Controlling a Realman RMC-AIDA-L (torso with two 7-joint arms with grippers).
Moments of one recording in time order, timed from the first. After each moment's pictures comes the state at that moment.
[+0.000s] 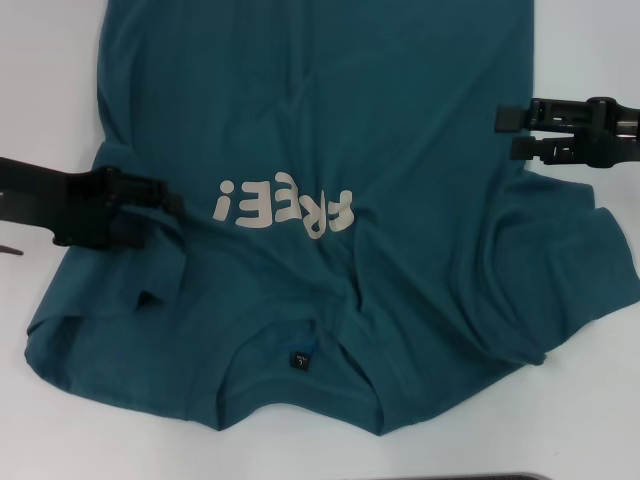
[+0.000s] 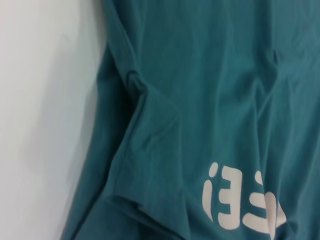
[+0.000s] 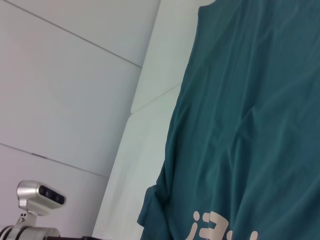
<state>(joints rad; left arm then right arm) -0.64 -2.06 -2.52 -0.85 -0.60 1.62 -2.76 0.55 1.92 -0.57 -0.52 -2.08 -1.63 2.24</state>
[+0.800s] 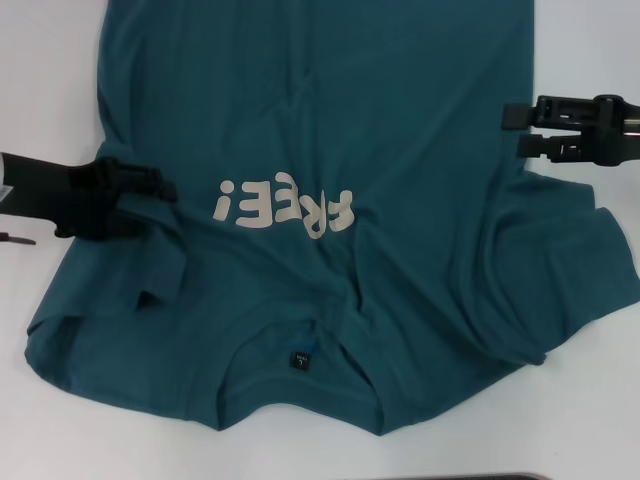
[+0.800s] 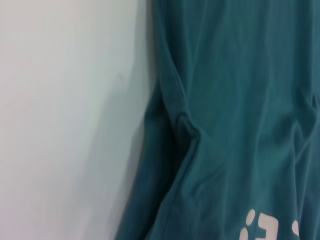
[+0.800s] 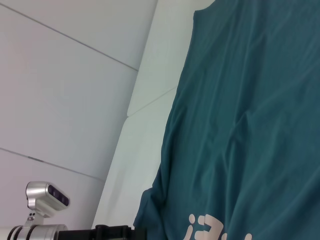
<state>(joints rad) -0.65 -2.05 -2.52 -0.75 -0.60 1.45 -2.80 0.54 1.91 -0.57 -0.52 -2.08 -1.62 2.24</state>
